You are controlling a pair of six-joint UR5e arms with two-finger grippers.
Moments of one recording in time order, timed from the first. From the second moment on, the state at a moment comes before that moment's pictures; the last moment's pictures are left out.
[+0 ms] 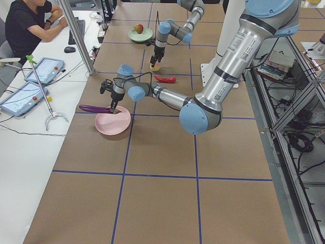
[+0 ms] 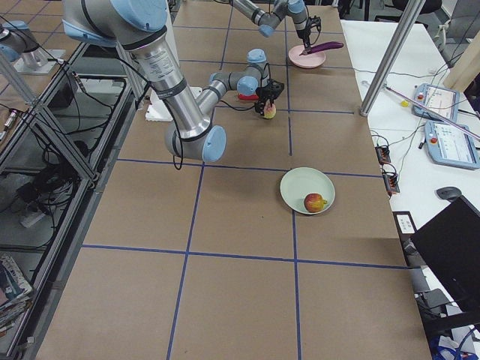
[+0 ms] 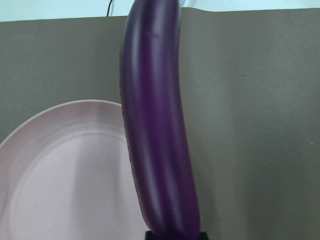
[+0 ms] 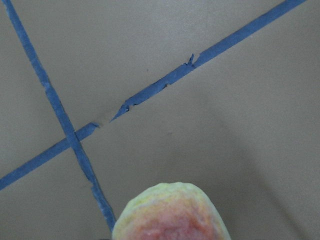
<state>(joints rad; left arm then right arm) -0.95 -2.10 -1.28 -2.05 -1.74 -0.86 0.49 -0.85 1.50 -1.38 1.70 1.78</state>
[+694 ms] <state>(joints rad) -0.95 -2.07 -1.19 -2.22 -1.86 -0.86 0.53 -0.88 1.56 -1.37 1.74 1.77</state>
